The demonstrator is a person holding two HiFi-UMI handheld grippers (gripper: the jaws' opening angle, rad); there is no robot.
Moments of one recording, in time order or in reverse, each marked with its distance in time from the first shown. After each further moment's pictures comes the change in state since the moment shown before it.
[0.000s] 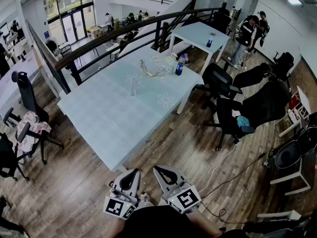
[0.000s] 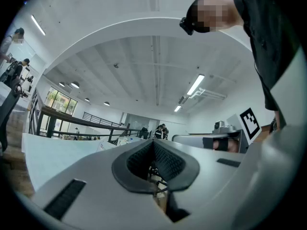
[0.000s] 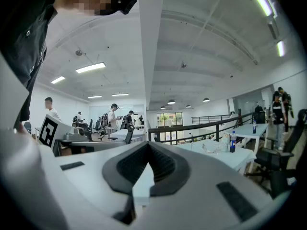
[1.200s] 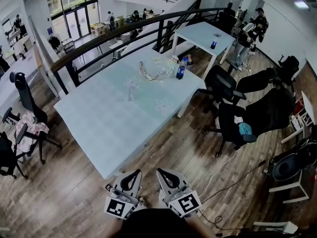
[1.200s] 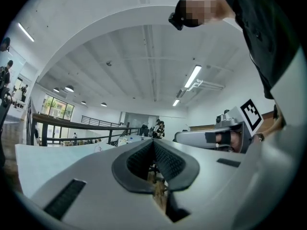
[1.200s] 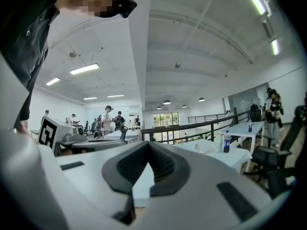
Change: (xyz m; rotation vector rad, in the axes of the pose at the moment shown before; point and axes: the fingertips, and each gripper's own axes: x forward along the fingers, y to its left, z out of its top) left arm 0.080 0.001 -0.017 0.095 0.039 -0.012; right arm 0.008 -0.081 -0.006 0.028 -0.006 -0.042
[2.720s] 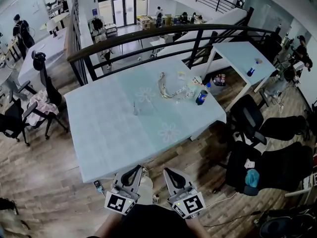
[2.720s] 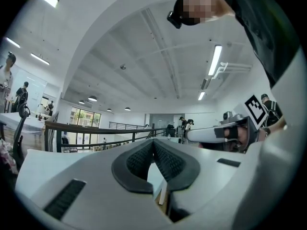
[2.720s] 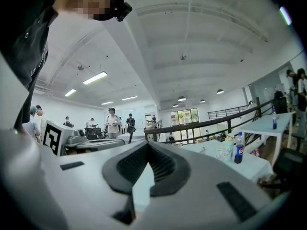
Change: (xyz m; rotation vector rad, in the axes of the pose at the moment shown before) left arm 0.232 0.042 -0.021 0.062 -0.008 0.343; right arm 0.083 -0.250 0.006 0.034 0.013 0.267
